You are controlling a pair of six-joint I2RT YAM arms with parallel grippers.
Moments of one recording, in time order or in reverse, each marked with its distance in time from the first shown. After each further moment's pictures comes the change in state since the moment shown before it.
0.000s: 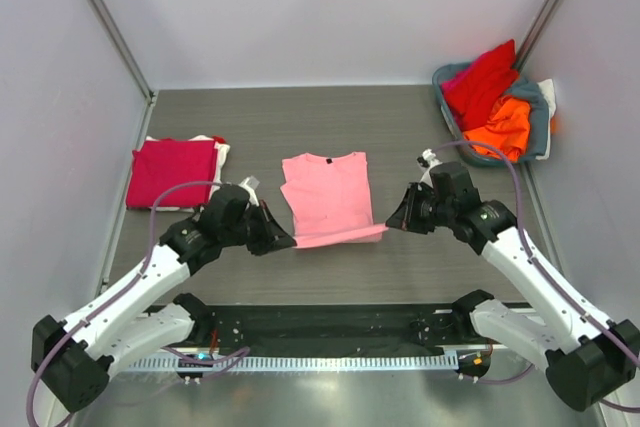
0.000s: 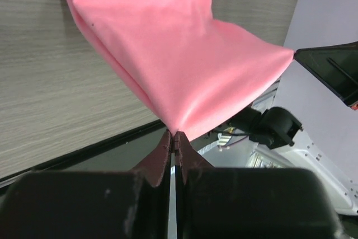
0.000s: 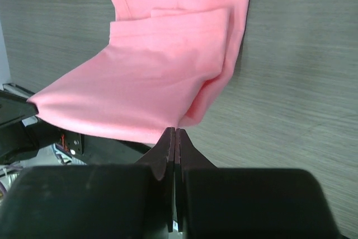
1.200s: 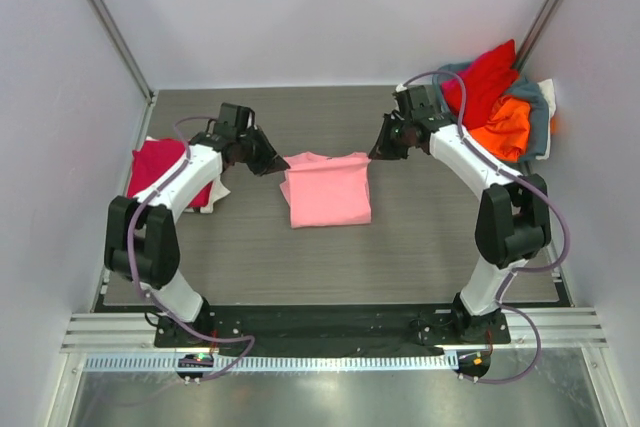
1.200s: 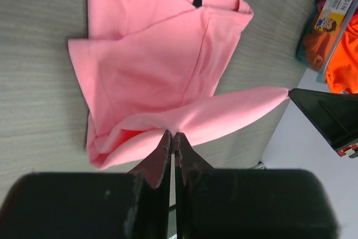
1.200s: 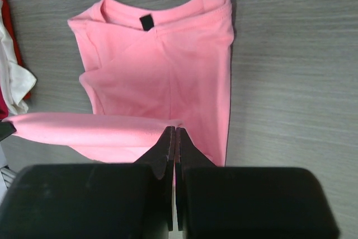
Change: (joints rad) left arm 0.354 0.718 0.552 0.029 0.066 0.159; right arm -0.121 0.812 0.613 0.093 0.060 -0.074
